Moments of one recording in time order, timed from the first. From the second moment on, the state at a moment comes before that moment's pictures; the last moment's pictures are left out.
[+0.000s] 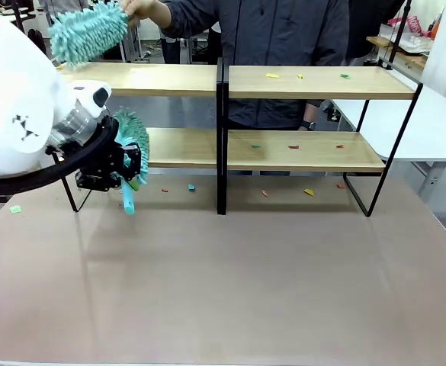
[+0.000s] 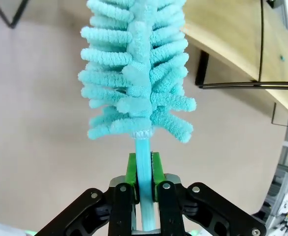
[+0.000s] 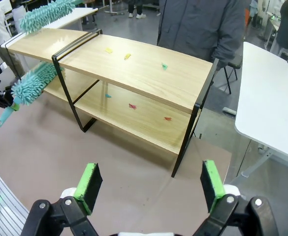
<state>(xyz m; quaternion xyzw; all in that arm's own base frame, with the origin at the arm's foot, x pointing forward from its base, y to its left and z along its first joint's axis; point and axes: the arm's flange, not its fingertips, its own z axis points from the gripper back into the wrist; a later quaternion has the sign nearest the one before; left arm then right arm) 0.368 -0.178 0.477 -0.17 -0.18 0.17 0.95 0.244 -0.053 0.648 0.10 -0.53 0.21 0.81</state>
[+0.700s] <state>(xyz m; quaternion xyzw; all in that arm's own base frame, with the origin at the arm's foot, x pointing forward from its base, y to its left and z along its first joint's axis) 0.328 -0.163 0.493 -0.15 -0.12 0.24 0.95 0.244 -0.053 0.648 0.10 -0.53 0.21 0.81</state>
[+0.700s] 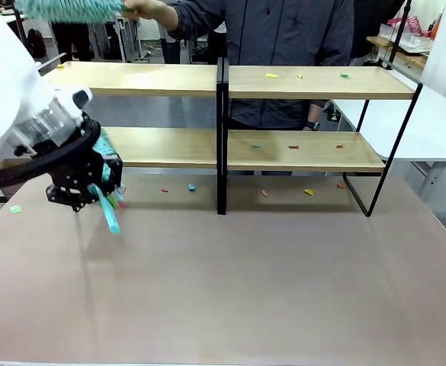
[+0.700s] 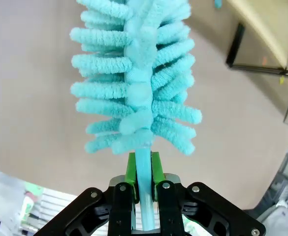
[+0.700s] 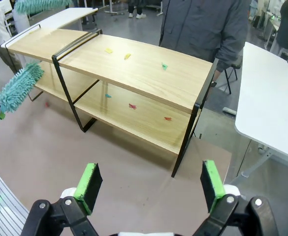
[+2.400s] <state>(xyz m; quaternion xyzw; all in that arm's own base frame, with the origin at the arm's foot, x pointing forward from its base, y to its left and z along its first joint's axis) 0.179 0.036 0.575 -0.33 -0.01 -0.24 0.91 0.244 -0.053 0.648 0.10 -0.53 0.21 0.81</state>
